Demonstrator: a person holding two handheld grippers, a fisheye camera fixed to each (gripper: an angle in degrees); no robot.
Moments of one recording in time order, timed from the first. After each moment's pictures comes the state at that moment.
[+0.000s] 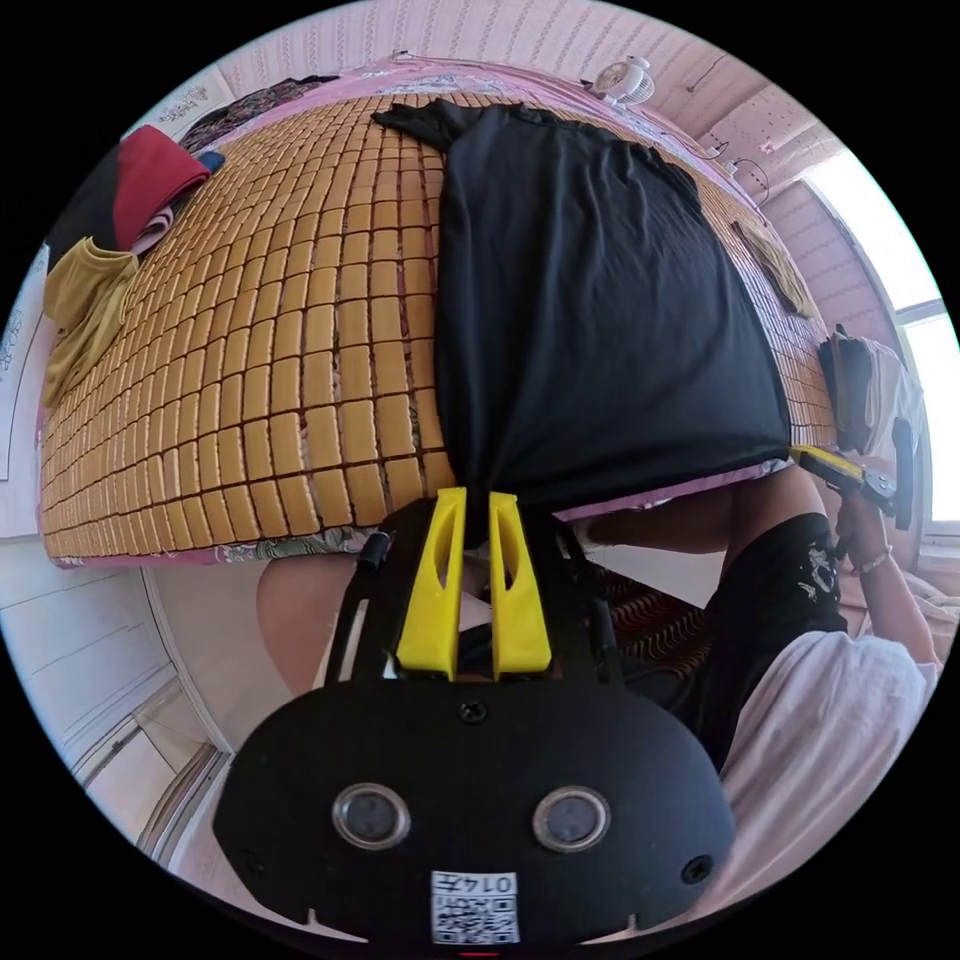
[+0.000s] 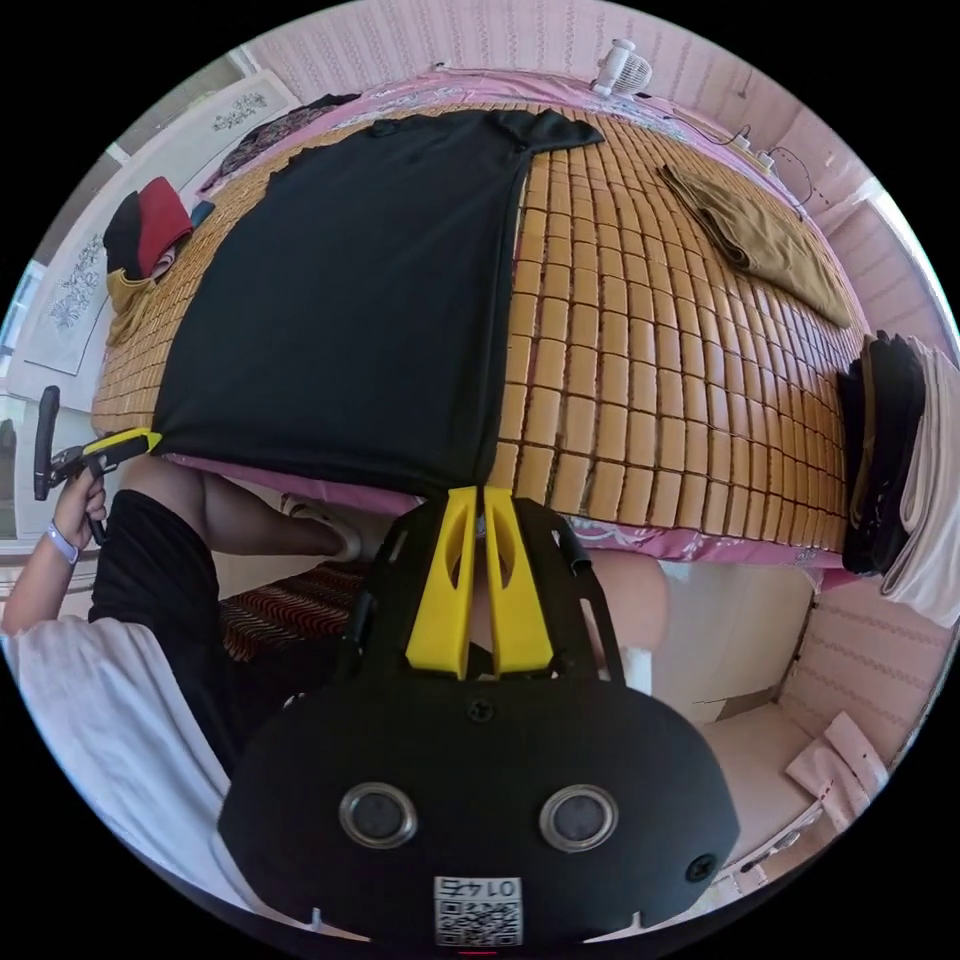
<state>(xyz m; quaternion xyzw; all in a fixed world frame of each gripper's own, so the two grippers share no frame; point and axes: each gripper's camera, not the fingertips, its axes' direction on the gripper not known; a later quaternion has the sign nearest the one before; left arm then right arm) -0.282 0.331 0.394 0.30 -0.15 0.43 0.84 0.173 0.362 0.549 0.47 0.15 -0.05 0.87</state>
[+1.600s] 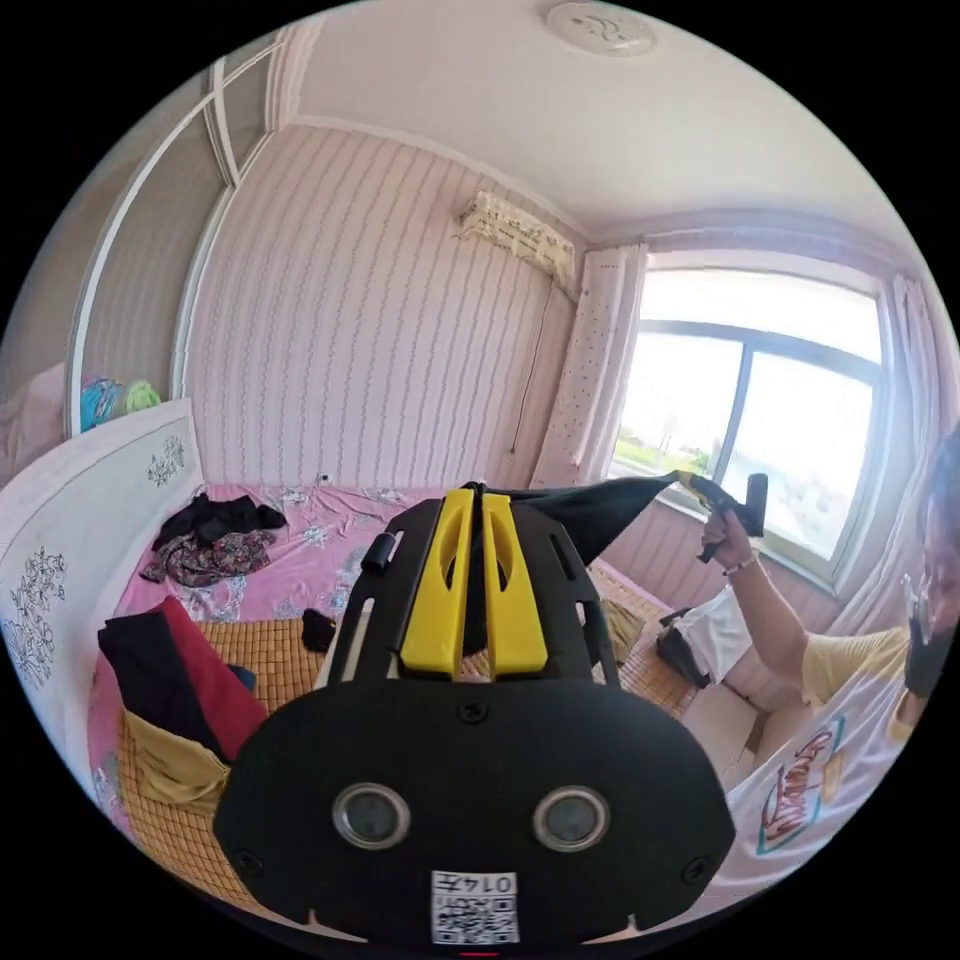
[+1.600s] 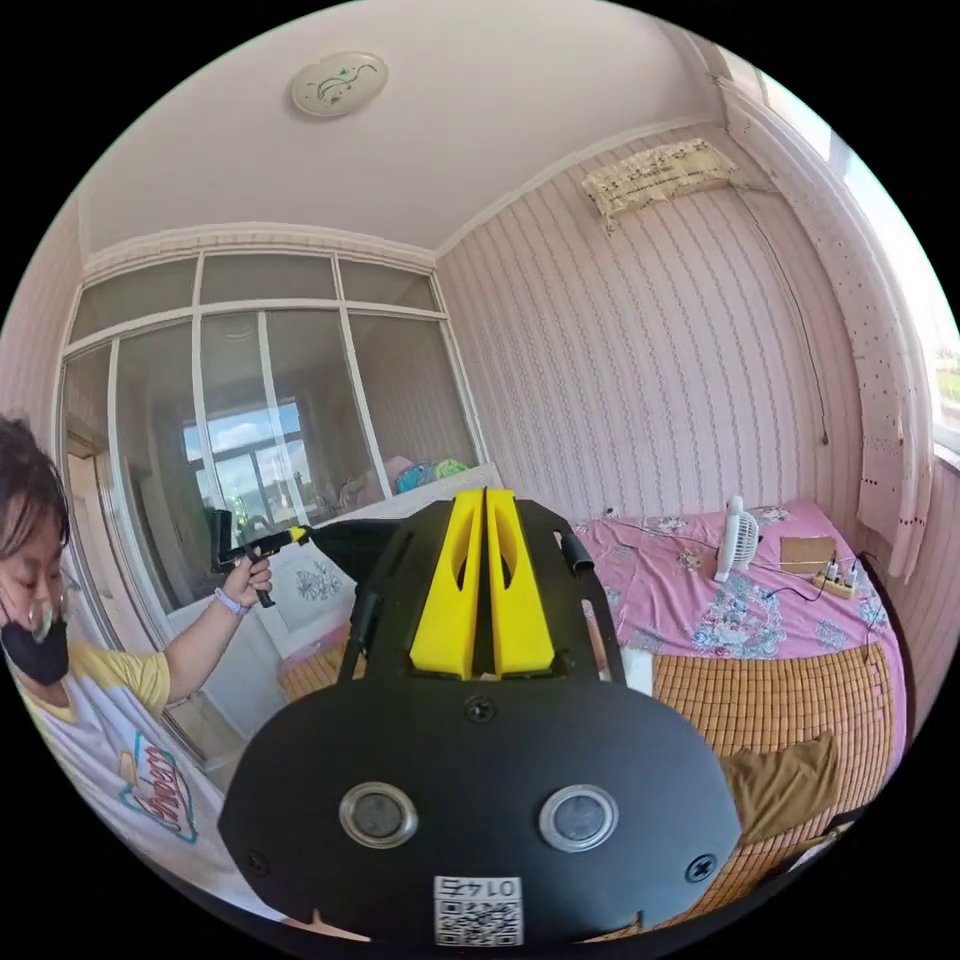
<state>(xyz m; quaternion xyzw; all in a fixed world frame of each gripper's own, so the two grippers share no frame) -0.307 0.605 -0.011 0.61 0.16 0.59 0.51 0.203 0.711 0.226 0.81 -0.07 -0.37 0.46</state>
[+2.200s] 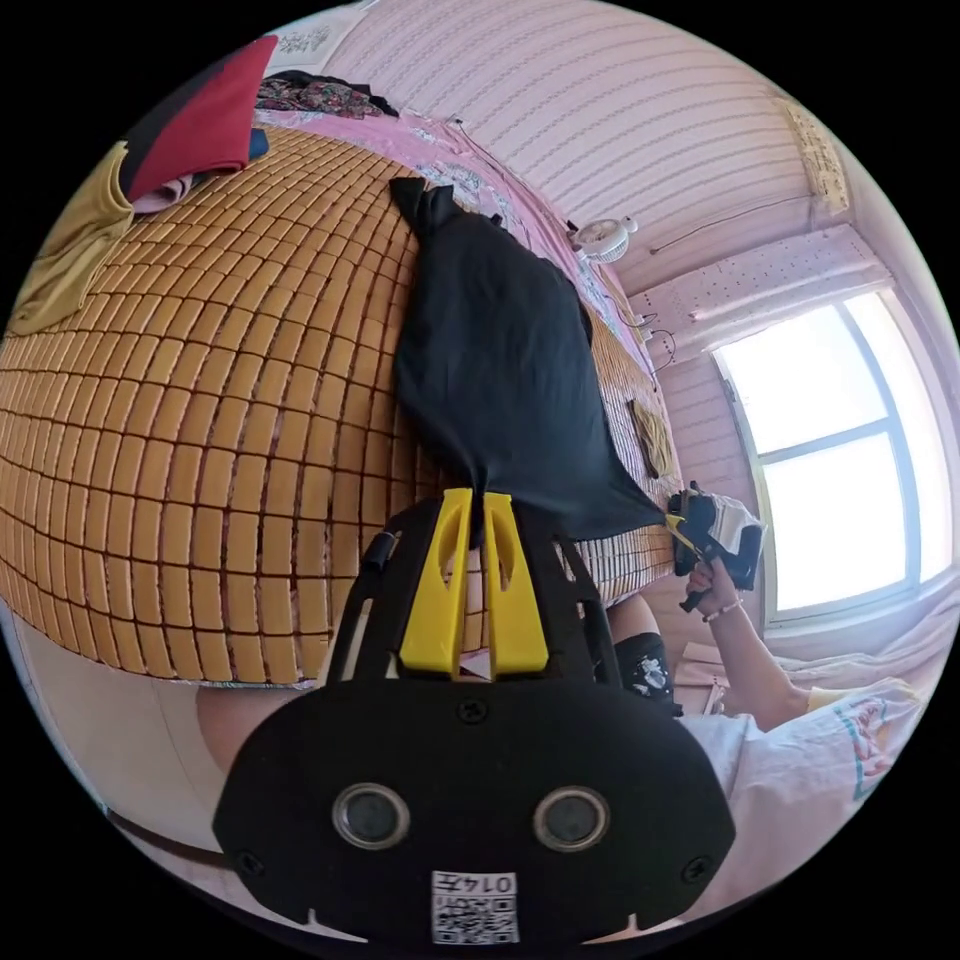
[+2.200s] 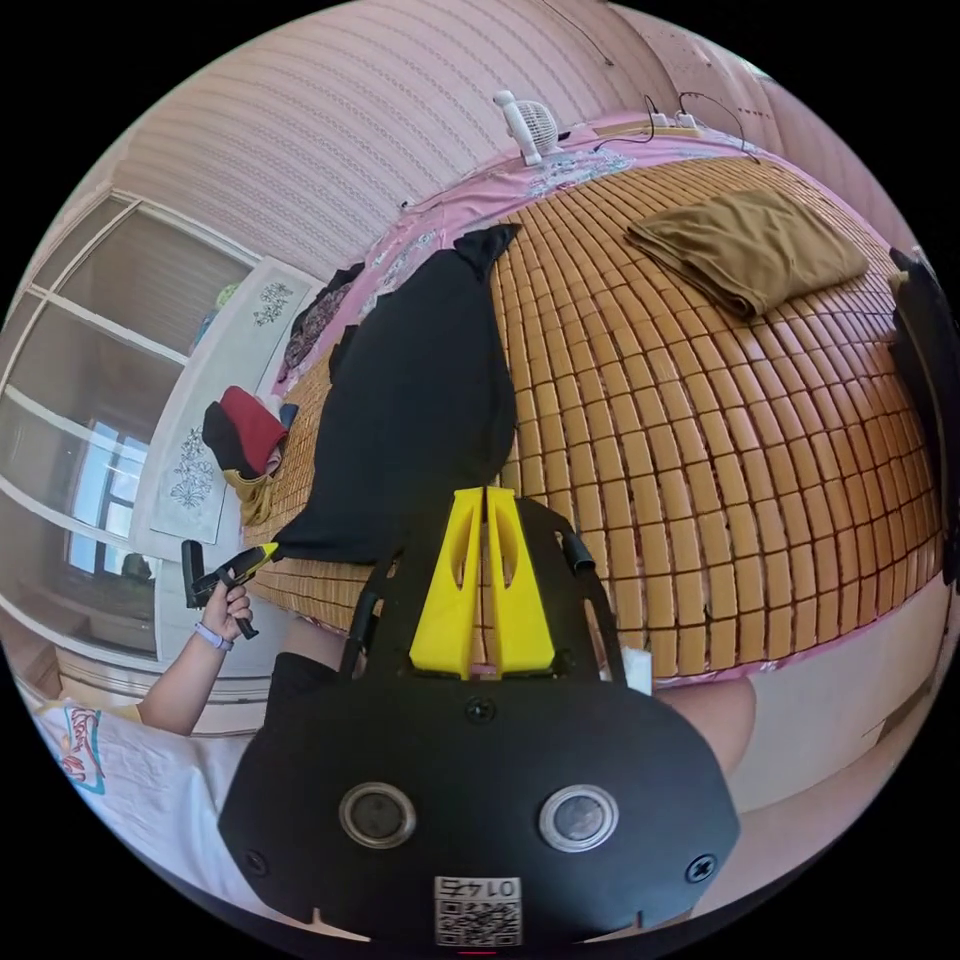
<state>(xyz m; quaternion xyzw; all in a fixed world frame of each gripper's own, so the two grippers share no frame) -0.333 0.302 0.272 0.30 0.15 0.43 0.83 0.306 0.388 0.475 0.59 -0.12 -0.08 0.80</state>
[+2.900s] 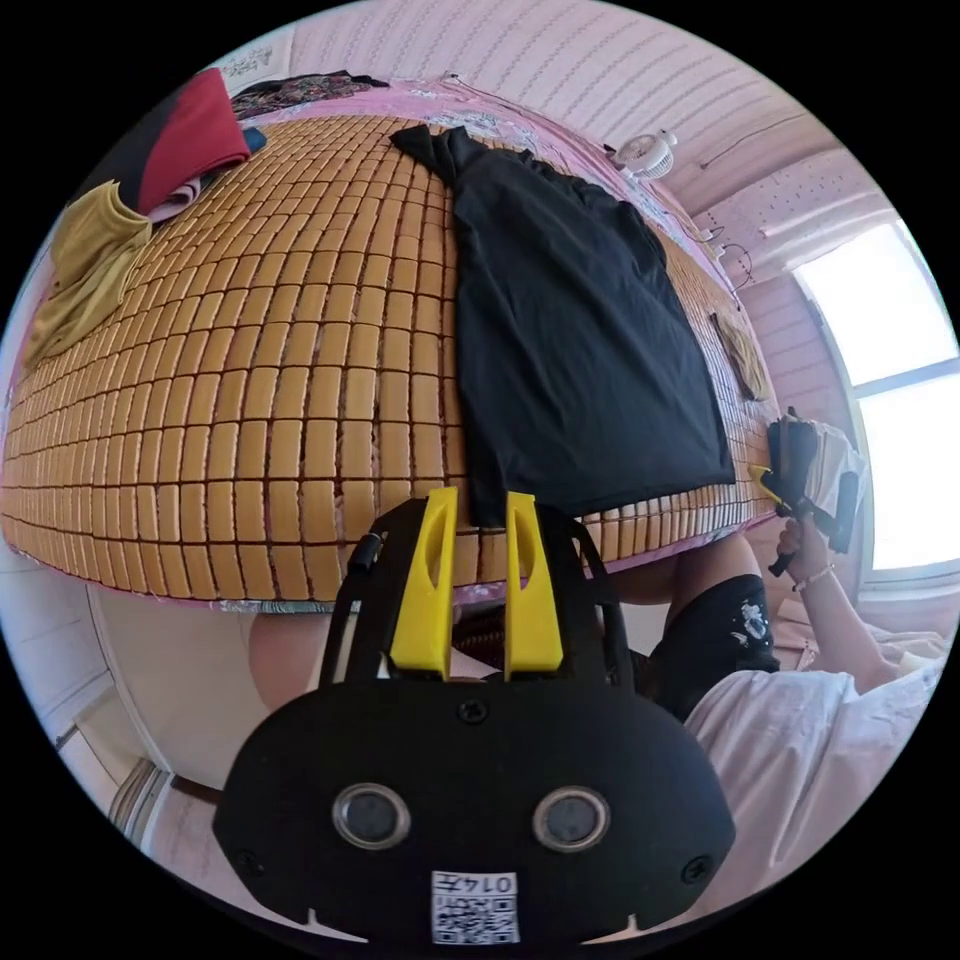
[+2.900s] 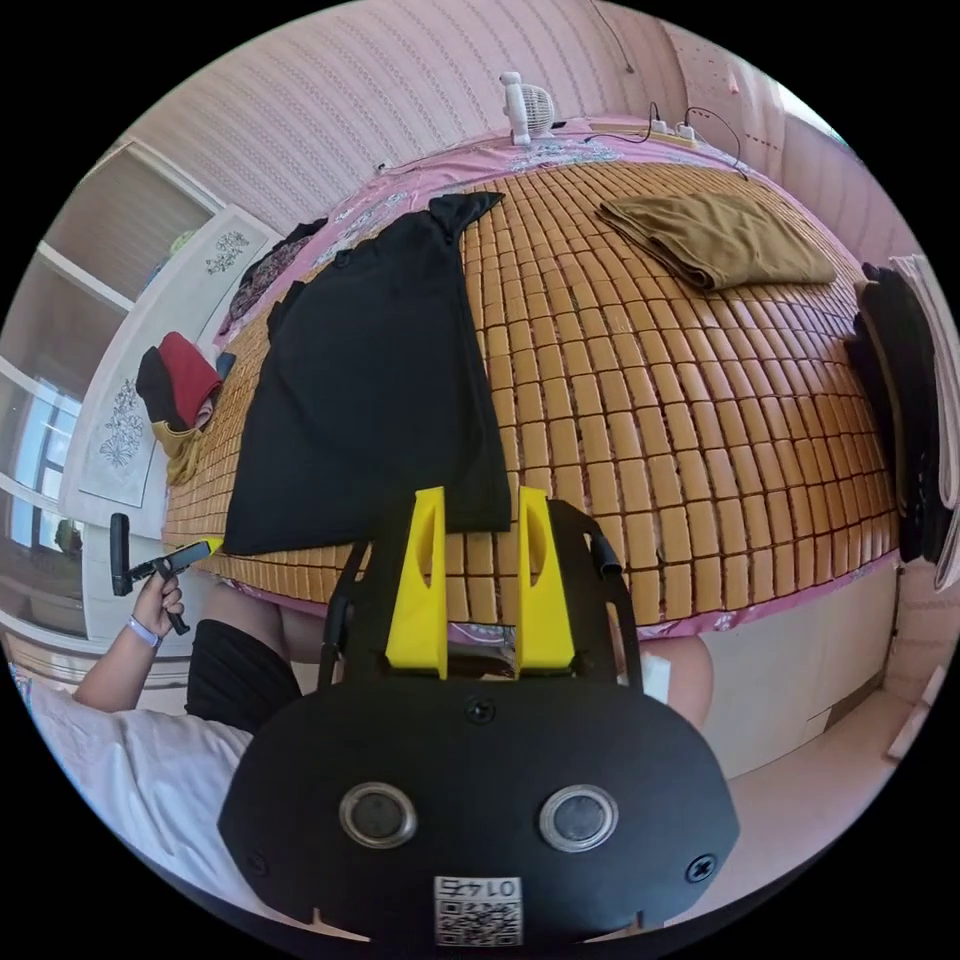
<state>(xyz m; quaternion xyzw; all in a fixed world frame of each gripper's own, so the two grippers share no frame) -0.303 0.282 0.324 0.31 -0.03 0.42 0.85 0.235 0.351 0.502 0.57 -0.01 -0.04 0.82</state>
